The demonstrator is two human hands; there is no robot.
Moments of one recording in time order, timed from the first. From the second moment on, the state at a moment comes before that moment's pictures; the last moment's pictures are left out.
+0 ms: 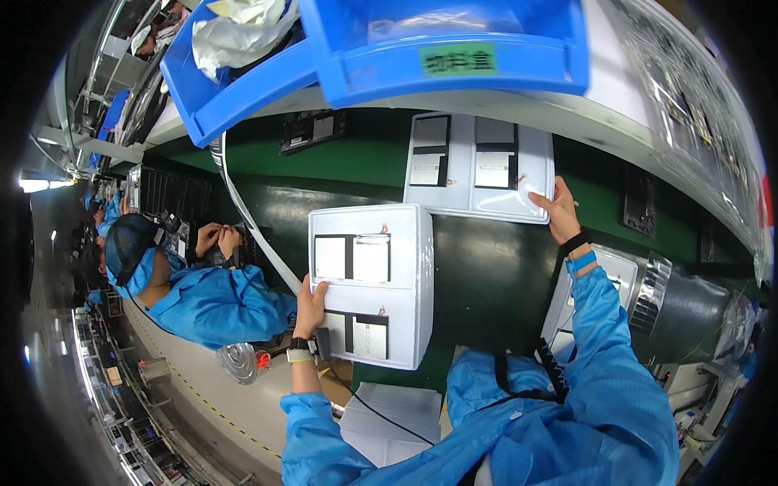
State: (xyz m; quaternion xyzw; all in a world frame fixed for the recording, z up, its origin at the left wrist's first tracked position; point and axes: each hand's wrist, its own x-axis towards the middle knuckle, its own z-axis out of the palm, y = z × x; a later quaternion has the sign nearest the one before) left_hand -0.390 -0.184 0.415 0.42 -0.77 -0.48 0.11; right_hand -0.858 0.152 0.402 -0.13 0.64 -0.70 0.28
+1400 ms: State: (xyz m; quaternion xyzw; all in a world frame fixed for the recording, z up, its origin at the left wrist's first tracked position) left_hand -0.555 0.094 0.310 0.50 -0.82 -0.27 0.06; right_hand -0.658 0.301 0.320 -0.13 0.92 -0.35 0.10
